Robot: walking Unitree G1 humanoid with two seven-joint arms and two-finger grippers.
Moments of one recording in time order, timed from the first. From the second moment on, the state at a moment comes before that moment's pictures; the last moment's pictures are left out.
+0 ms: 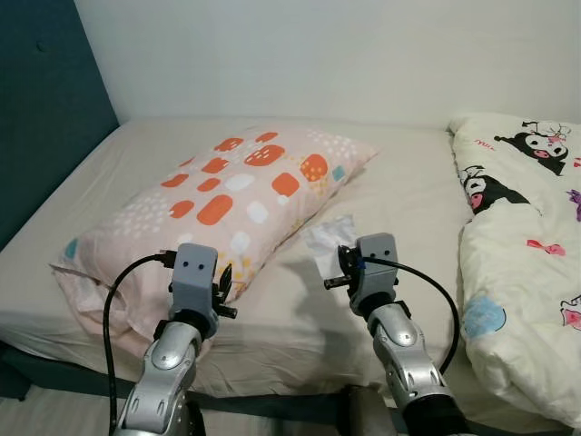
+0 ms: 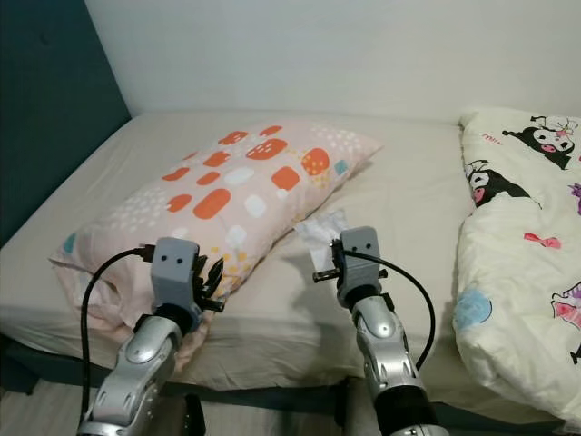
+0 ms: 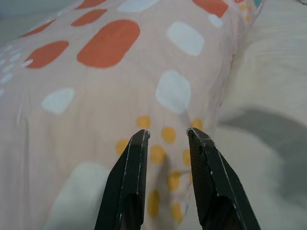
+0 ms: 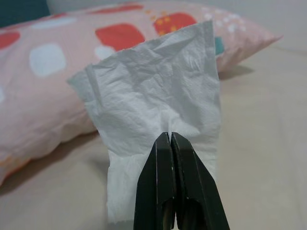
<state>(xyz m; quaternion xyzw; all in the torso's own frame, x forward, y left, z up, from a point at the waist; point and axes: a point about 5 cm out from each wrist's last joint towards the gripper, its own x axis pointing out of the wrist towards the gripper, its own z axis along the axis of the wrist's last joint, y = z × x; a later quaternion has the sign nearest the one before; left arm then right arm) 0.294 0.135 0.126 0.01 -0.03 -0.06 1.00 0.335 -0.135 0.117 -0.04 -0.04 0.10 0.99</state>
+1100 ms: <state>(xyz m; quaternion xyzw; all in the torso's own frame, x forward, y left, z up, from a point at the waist) 0.295 0.139 0.127 0.01 -0.04 -0.06 1.00 0.336 -0.127 0.127 -0.03 -0.05 0.13 0.99</state>
